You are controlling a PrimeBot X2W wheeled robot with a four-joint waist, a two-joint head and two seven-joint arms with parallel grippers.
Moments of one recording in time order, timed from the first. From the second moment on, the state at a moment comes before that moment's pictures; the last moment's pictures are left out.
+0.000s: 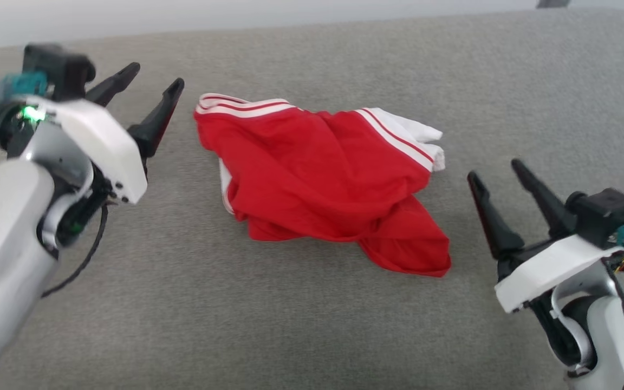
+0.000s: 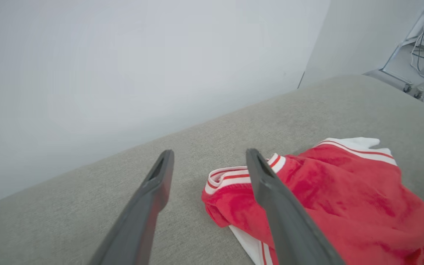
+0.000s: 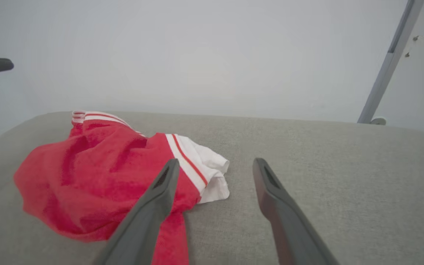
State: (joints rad) left arm -0.87 0.67 -0.76 0.35 -0.90 -0.04 0.07; right arm -0.24 -0.23 0.15 0.01 0.37 0.13 0.07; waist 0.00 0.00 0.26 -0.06
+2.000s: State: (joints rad) left arm 0.07 0.17 0.14 0.01 -0.39 -0.06 -0.26; right arm -0.16 -0.51 0.43 -0.12 0.69 0.13 0.92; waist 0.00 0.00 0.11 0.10
